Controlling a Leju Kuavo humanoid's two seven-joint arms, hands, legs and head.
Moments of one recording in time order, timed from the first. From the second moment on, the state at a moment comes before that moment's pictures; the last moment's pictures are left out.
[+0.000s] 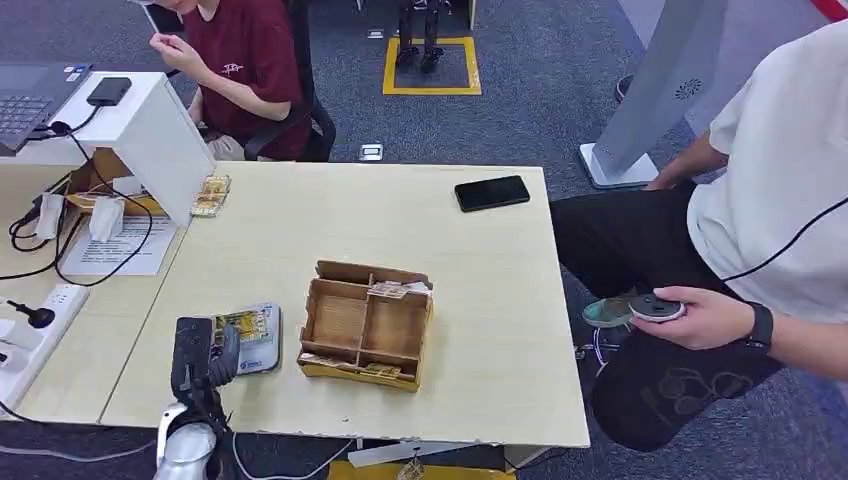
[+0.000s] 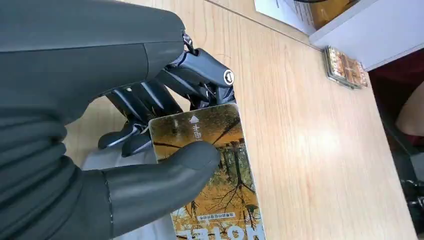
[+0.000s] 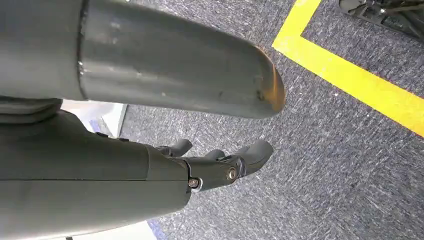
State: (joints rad) left arm -0.10 -0.06 0.00 -1.20 -0.25 0.34 -0.20; right arm -0.01 0.04 -0.49 -0.19 1.14 -0.15 -0.10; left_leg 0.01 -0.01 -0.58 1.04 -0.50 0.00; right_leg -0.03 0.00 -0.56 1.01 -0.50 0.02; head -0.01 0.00
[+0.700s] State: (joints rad) left arm -0.13 -0.06 -0.01 -1.09 -0.52 0.43 -0.17; right arm -0.01 0.04 -0.51 -0.19 1.17 -0.15 -0.11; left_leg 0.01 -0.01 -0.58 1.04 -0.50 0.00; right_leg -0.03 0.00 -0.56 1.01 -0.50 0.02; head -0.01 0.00
